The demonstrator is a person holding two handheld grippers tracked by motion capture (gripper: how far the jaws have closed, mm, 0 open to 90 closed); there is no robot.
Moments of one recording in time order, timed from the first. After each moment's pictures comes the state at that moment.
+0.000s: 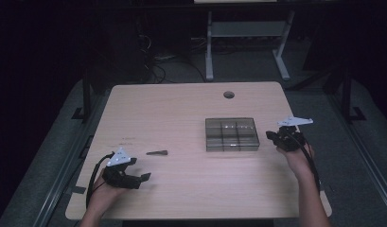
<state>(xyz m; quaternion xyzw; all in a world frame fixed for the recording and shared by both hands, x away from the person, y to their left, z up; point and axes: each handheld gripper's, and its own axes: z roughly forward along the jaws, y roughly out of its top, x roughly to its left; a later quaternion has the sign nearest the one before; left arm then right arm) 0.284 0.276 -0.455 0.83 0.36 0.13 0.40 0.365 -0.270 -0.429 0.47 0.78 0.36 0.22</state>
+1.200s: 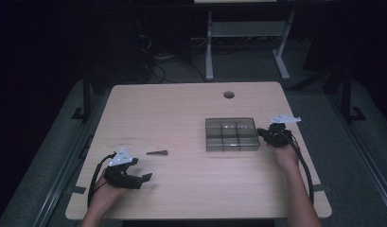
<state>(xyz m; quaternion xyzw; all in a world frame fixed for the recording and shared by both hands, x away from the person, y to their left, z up) 0.285 0.273 -0.457 0.84 0.36 0.13 0.39 0.393 -0.256 -0.461 0.48 0.76 0.39 0.20</state>
